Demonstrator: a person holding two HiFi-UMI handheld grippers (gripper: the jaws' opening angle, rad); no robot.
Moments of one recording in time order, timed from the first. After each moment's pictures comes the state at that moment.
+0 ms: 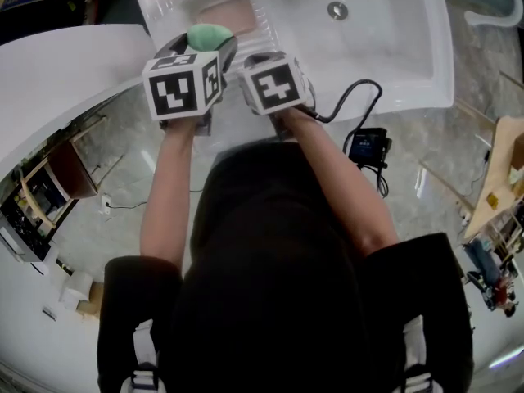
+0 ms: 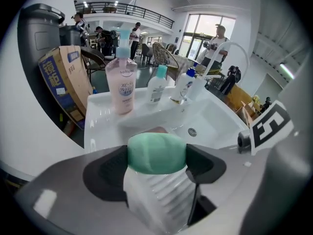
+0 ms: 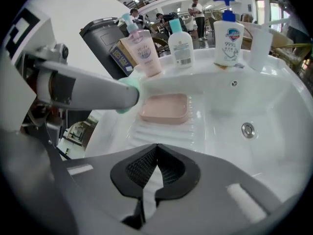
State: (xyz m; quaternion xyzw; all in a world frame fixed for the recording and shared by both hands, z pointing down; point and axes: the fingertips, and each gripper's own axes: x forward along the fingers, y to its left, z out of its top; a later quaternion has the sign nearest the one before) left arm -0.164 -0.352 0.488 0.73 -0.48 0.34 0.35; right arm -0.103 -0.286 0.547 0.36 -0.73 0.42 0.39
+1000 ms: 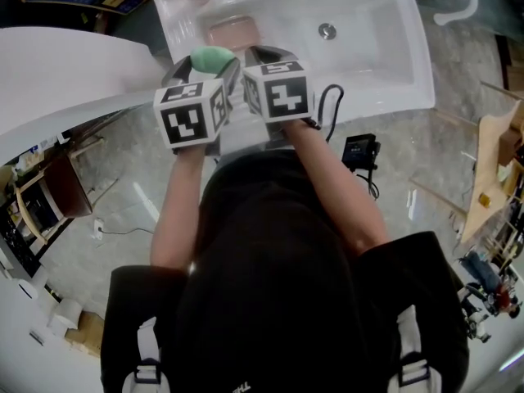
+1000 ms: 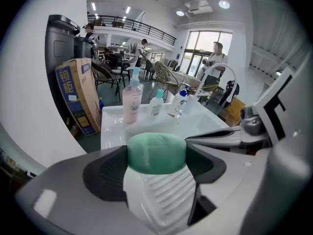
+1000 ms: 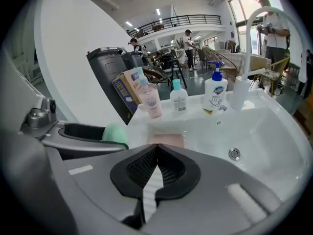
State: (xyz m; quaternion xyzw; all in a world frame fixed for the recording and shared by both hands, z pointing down) left arm -0.187 -0.309 0.425 0.74 -0.52 0.26 0.32; right arm -0.112 -0.320 0.437 0.48 -0.77 0.33 0.28
